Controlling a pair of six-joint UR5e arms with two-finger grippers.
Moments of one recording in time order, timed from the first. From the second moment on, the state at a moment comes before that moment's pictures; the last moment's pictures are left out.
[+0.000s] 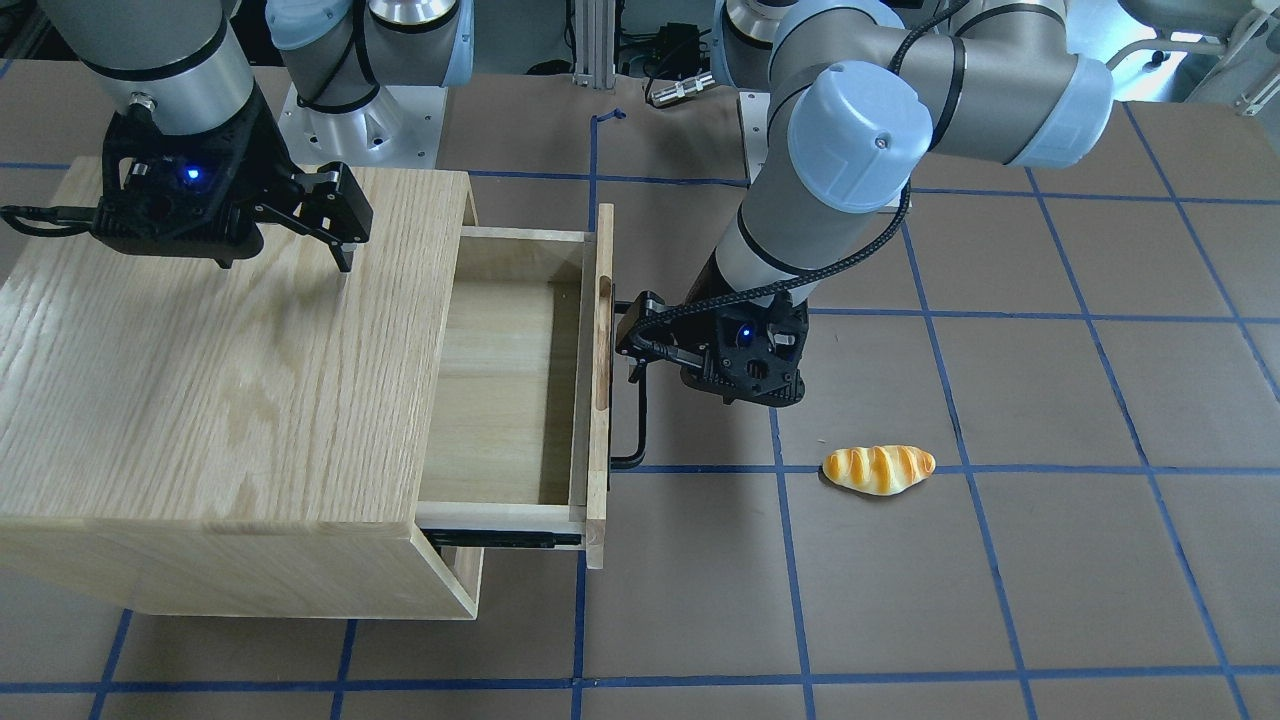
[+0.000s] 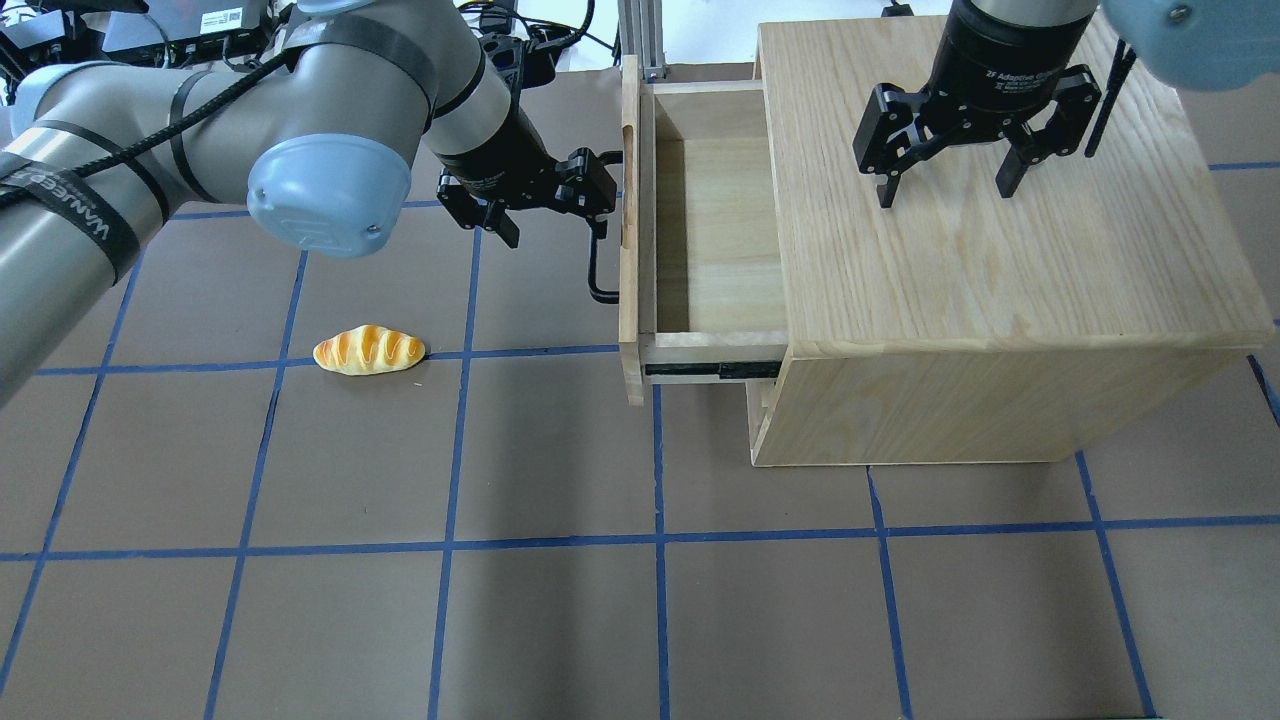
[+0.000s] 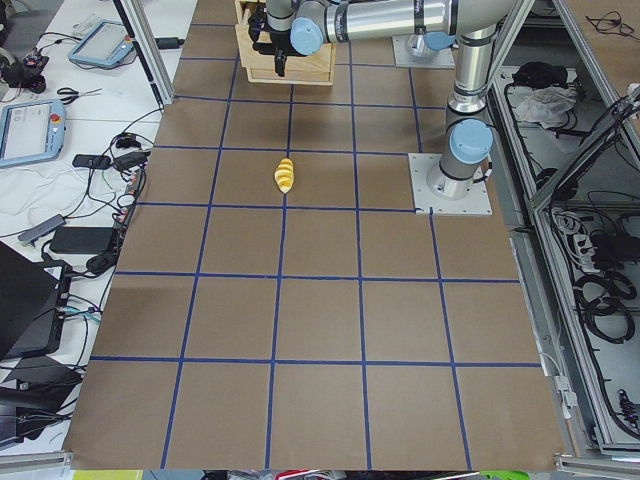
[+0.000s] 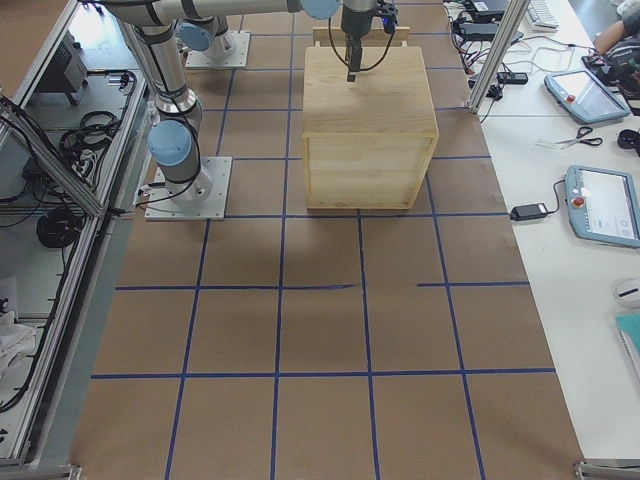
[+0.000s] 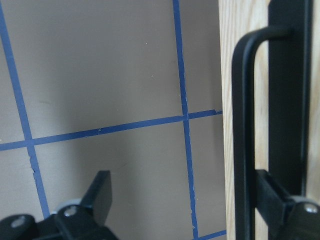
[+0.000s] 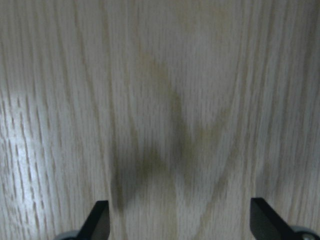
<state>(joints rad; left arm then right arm) -1.73 -1.81 -1.58 -1.25 1.34 -0.07 1.60 -1.49 1.43 -1.47 -1.61 0.02</state>
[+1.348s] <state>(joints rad) -1.65 -1.68 -1.55 -1.44 1.47 0.10 1.60 -1.49 1.43 -1.47 -1.61 0.02</state>
